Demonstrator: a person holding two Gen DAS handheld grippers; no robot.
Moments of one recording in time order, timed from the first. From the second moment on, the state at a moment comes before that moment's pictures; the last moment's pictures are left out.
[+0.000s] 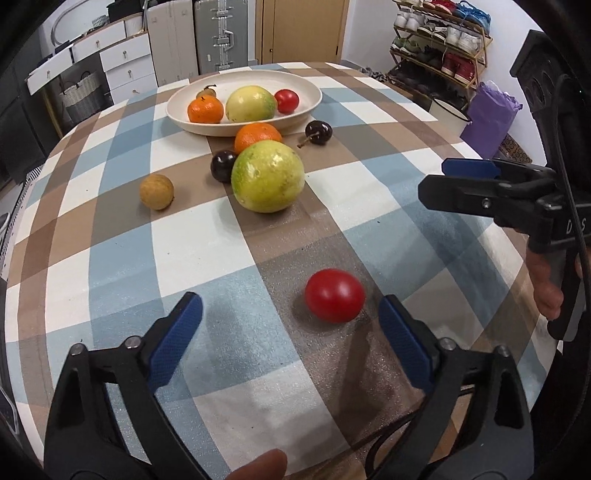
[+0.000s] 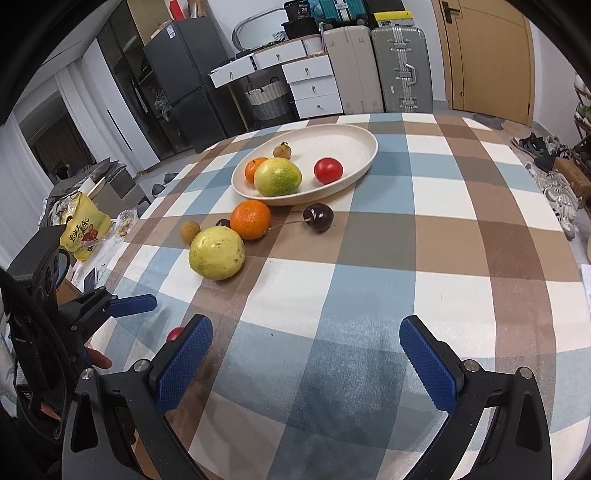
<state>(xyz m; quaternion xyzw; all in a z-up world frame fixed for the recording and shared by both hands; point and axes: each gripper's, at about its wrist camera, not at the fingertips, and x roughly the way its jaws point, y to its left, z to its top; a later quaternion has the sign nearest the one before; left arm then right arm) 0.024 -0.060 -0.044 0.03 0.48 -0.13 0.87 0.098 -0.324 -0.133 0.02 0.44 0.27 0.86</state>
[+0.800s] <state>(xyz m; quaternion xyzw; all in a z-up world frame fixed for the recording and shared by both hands) 0.029 -0.026 -0.039 -0.02 0.45 -0.16 0.88 0.114 -0.302 -0.143 0.02 0.47 0.27 0.84</state>
